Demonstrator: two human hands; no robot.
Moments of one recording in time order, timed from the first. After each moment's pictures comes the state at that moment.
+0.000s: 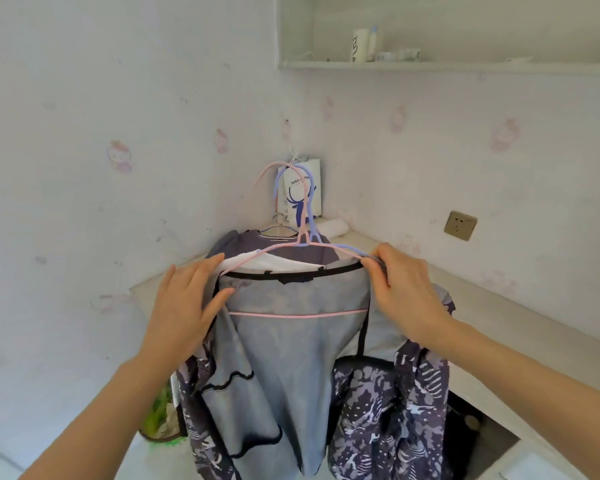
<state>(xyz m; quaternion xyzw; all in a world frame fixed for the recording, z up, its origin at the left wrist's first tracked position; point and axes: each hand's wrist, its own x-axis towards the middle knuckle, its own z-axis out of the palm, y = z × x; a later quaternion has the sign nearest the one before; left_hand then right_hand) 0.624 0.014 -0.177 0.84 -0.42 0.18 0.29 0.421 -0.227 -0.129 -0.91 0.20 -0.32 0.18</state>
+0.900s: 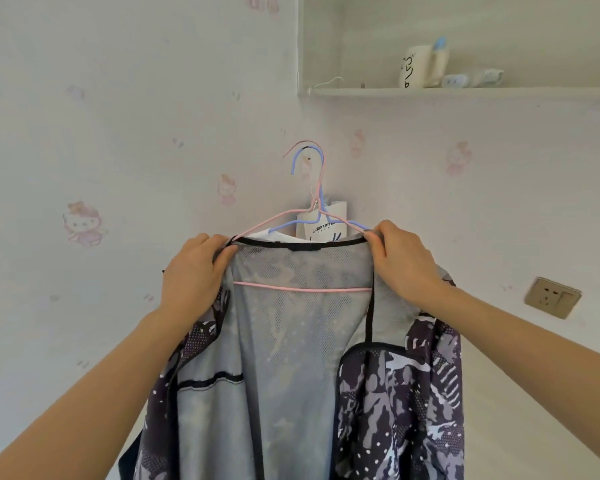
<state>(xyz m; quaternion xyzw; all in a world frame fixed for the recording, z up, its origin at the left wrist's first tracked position) 0.929 -0.160 -0.119 0.84 -0.37 0.23 0.33 0.729 -0.388 -0.086 -0.90 0.26 -0.32 0.11</state>
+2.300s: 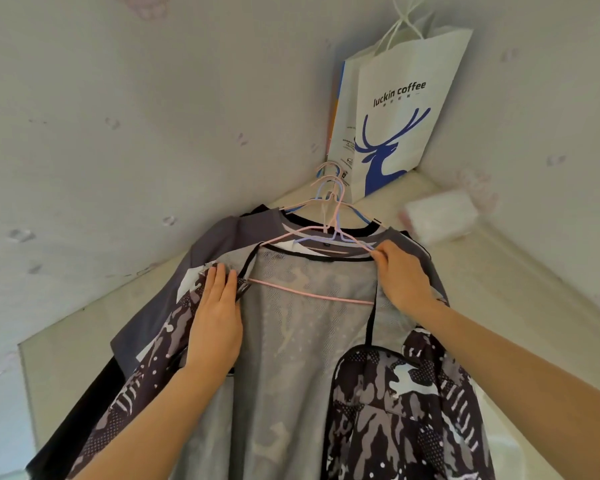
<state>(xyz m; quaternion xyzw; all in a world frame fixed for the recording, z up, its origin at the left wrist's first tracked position) 1.039 -0.293 -0.429 0.95 -0.22 -0.03 0.22 0.956 -0.578 -0.411 -0.91 0.31 -0.02 0.27</state>
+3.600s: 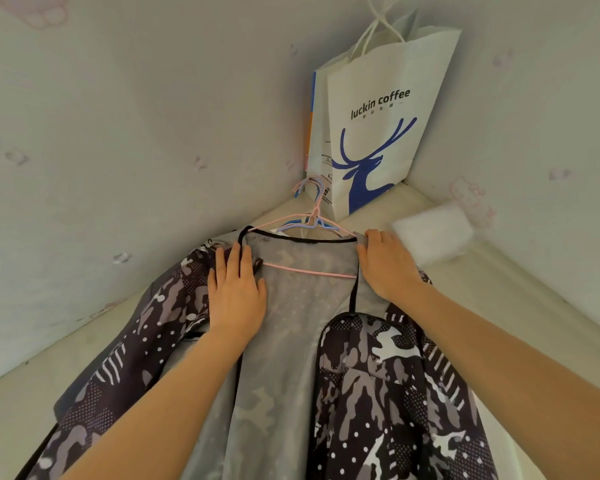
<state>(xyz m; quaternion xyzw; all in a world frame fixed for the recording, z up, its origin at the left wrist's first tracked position) 1.112 -0.406 -0.457 0.96 -0.23 -0.04 0.13 1.023 -0.646 -0.440 -0.95 0.27 0.02 0.14</state>
